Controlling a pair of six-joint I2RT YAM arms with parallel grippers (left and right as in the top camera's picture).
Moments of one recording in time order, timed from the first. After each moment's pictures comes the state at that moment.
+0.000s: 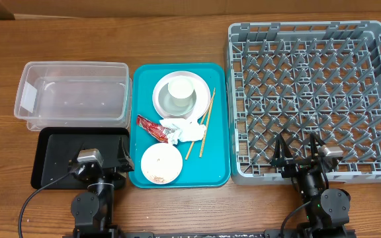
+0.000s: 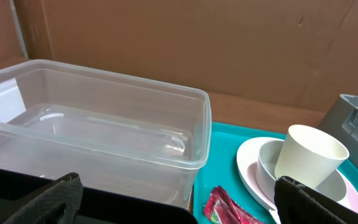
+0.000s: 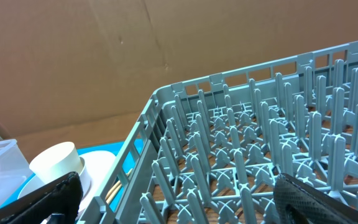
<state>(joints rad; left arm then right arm) 0.05 0.01 0.01 -0.08 -0.04 -0.18 0.16 0.01 0.02 -0.03 0.01 0.29</state>
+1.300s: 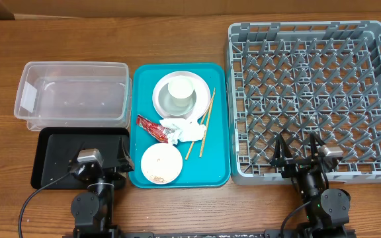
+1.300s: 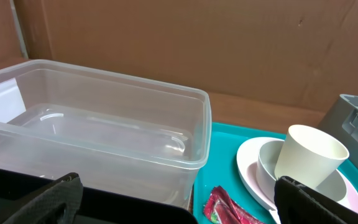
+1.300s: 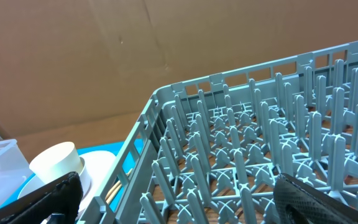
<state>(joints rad) 0.05 0.01 0.01 -0.08 -0.04 -0.18 0.16 0.01 0.02 -0.03 0.01 0.29</state>
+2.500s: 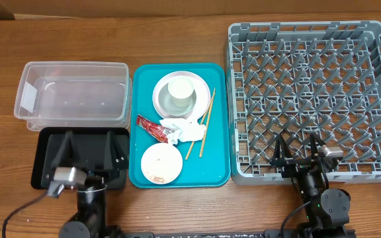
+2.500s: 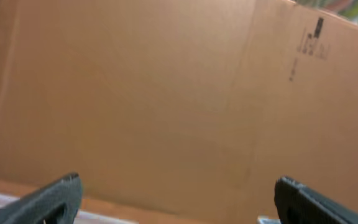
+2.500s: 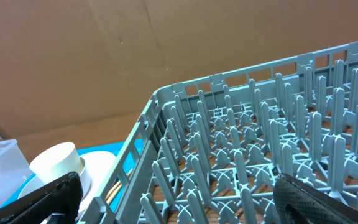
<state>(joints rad) 0.05 0.02 0.10 0.29 0.06 -0.33 0.16 0.01 0.02 -0.03 0.01 0.29</state>
